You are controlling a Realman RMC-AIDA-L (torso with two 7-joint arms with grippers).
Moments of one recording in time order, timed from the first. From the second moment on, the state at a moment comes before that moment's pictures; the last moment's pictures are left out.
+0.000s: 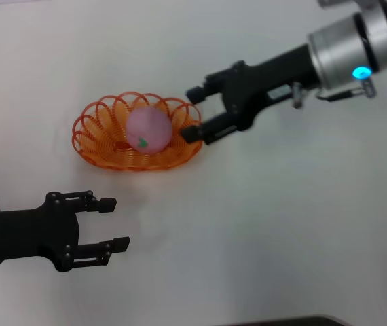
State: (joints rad) left arm -0.34 -2.17 0.68 0.78 2.23 1.73 -1.18; right arm 0.73 2.08 -1.02 -0.78 -2.07 -1.54 1.70
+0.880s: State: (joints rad) left arm -0.34 -2.17 0.68 0.77 2.19 1.73 -1.18; right arm 0.43 2.06 -0.79 -0.77 -2.08 -1.69 1.29
